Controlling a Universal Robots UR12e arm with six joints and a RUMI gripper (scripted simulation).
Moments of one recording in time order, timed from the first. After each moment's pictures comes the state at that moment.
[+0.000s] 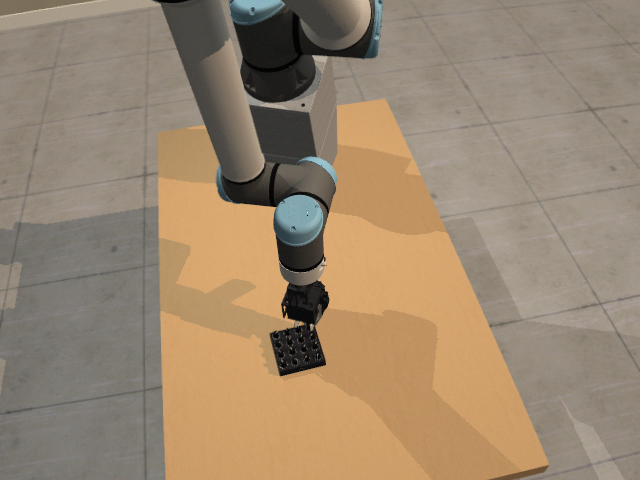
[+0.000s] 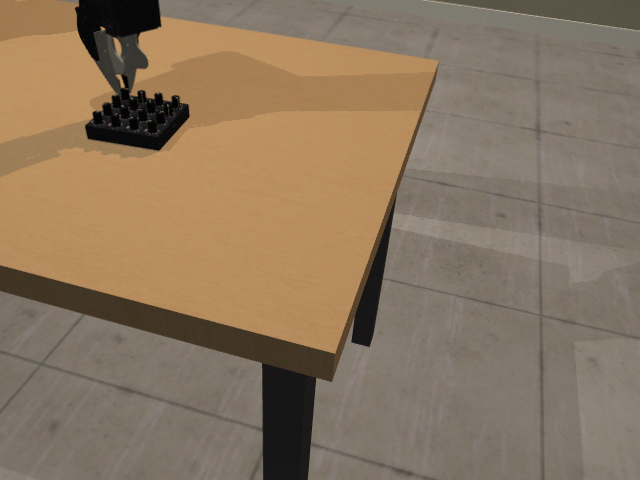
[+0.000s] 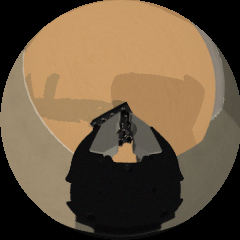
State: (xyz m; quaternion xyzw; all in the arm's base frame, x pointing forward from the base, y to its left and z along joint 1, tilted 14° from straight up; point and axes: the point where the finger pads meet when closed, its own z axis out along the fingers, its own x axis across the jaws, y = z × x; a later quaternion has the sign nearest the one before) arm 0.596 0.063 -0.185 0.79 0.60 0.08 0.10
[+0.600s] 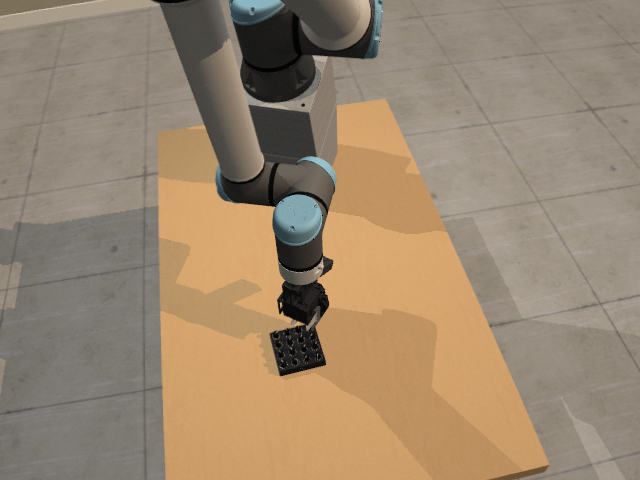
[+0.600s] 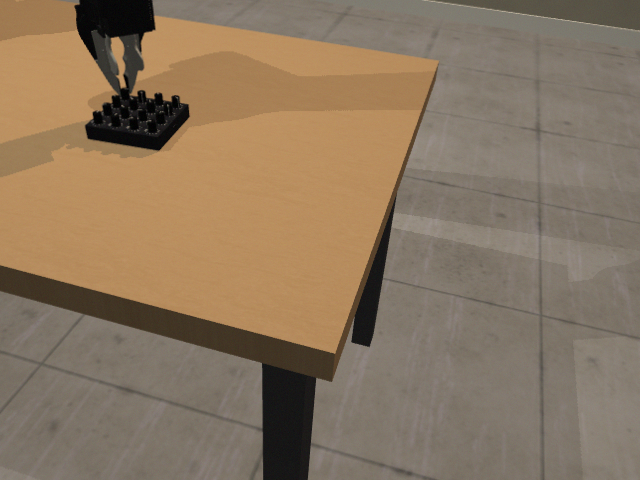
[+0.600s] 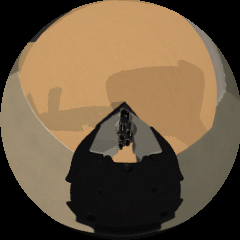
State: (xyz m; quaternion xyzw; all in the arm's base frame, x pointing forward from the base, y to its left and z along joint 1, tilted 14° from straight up) arm 0.596 0.064 -0.185 0.84 0.52 0.09 0.09
